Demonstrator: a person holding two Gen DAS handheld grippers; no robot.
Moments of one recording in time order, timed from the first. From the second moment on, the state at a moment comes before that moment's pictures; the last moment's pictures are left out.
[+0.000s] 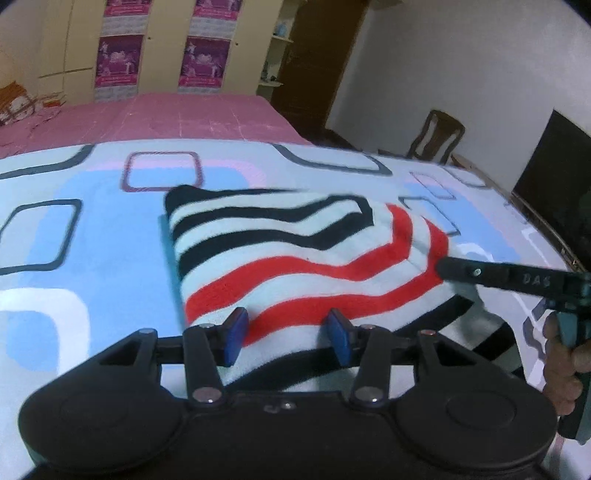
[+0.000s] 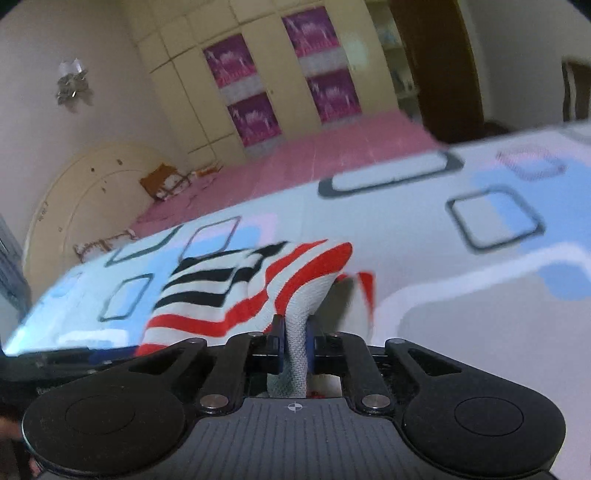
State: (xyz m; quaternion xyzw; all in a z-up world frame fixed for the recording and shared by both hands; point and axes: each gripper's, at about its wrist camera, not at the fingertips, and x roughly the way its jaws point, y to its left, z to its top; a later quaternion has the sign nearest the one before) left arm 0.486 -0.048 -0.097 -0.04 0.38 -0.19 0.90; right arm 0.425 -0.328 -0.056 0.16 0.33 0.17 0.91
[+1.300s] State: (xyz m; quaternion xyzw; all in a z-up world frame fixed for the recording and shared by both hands) left arm 0.414 -0.043 -0.072 0.02 0.38 -0.19 0.91; right arm 0.367 -0.341 -0.046 0.16 0.43 0.18 0.87
